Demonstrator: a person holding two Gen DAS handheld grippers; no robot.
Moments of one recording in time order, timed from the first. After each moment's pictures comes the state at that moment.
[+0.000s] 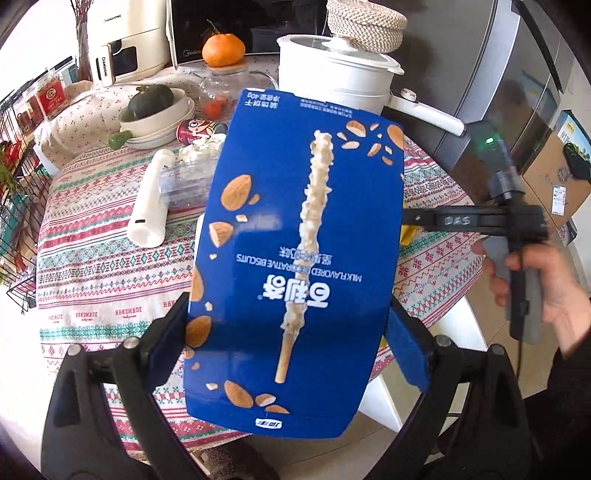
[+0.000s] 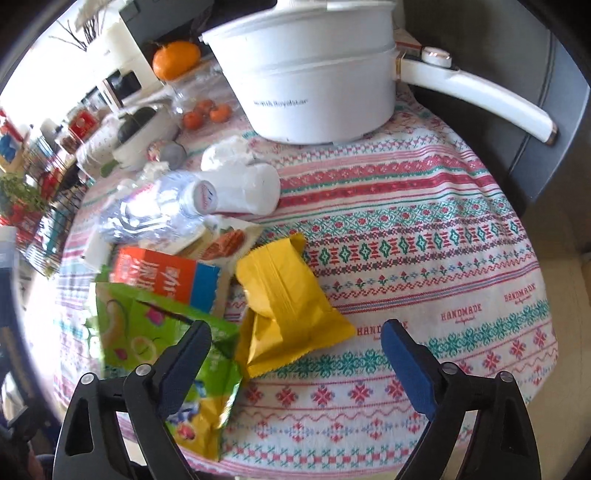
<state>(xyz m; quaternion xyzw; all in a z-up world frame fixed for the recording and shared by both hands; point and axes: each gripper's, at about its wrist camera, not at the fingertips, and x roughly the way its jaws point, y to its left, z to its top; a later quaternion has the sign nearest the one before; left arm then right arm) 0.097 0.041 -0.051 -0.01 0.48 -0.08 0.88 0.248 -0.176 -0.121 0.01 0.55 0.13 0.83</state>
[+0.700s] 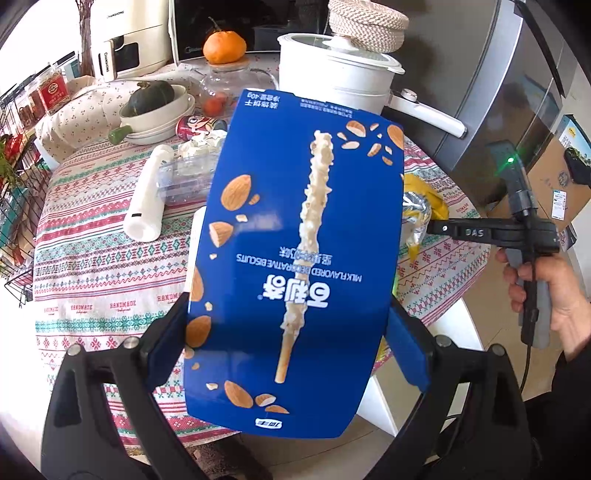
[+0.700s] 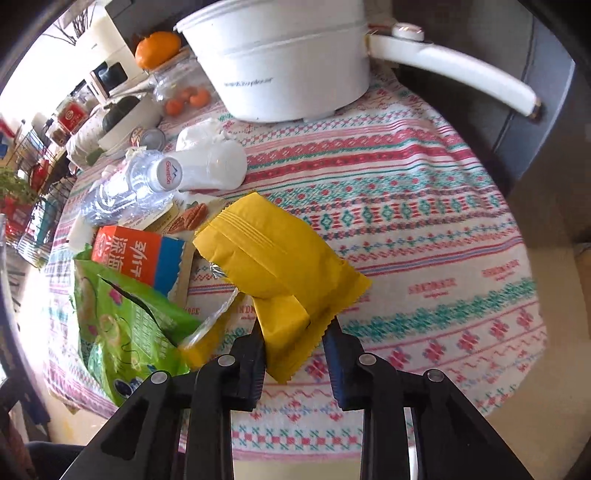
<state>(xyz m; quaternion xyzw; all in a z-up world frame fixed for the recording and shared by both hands) 0.093 0.041 -0.051 -0.02 0.48 -0.08 0.88 0.228 -0.215 -0.119 0.01 0.55 0.12 0.82</state>
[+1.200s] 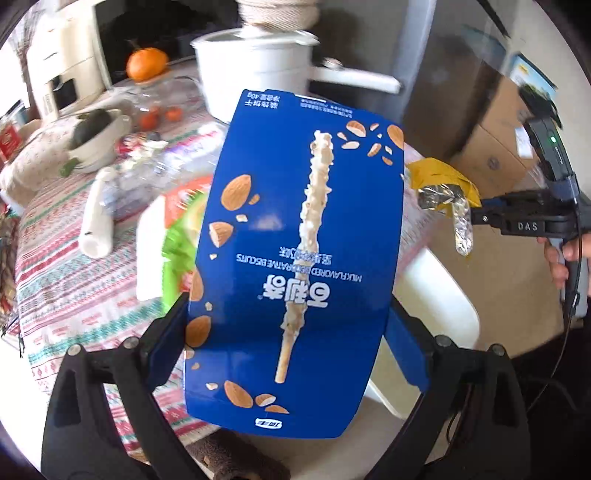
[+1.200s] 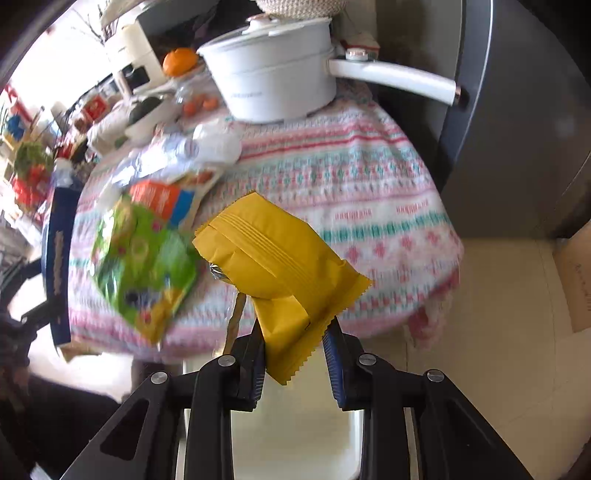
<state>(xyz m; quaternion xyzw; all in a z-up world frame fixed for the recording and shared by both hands) 0.057 -0.009 -0.061 0.06 0.48 -0.18 0.86 0.130 -0.280 -0.084 -0.02 0.54 0.13 0.83</state>
